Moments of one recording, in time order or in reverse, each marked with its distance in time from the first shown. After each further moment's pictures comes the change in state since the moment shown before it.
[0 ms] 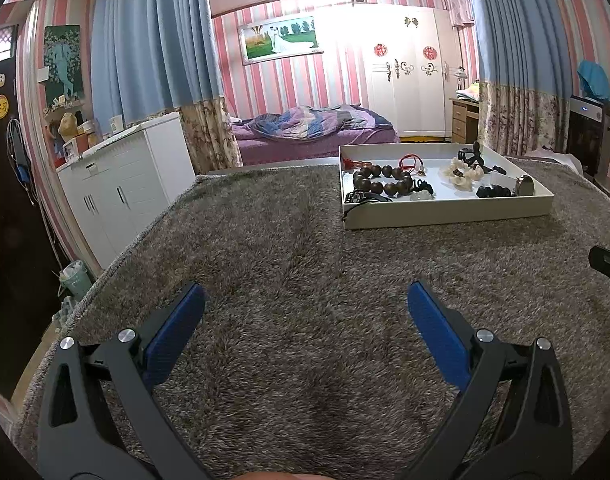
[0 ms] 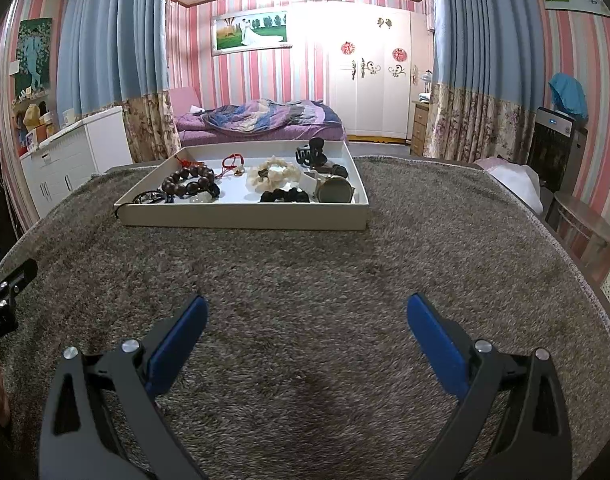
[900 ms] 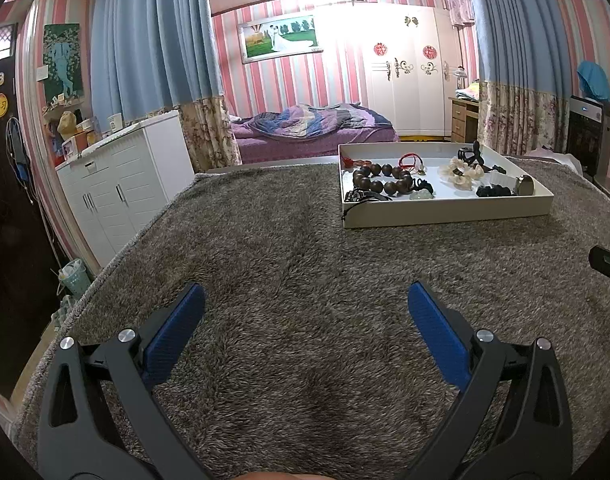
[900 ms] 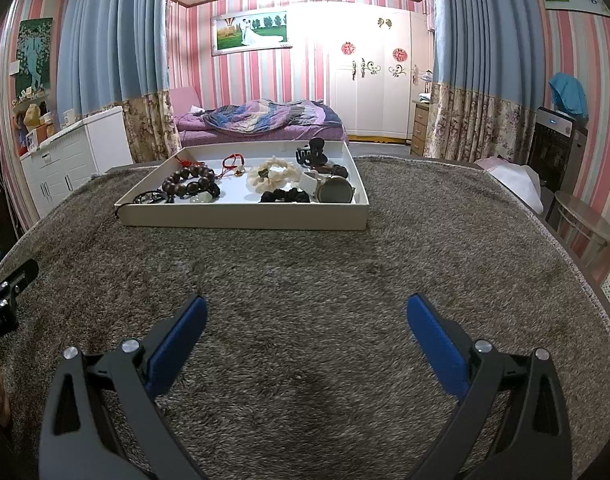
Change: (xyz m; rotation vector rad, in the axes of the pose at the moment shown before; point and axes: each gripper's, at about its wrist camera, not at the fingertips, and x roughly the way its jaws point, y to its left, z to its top) left arm 0.001 0.001 0.000 -0.005 0.004 -0.003; right arm 0.000 0.000 0.000 -0.003 0.002 0.000
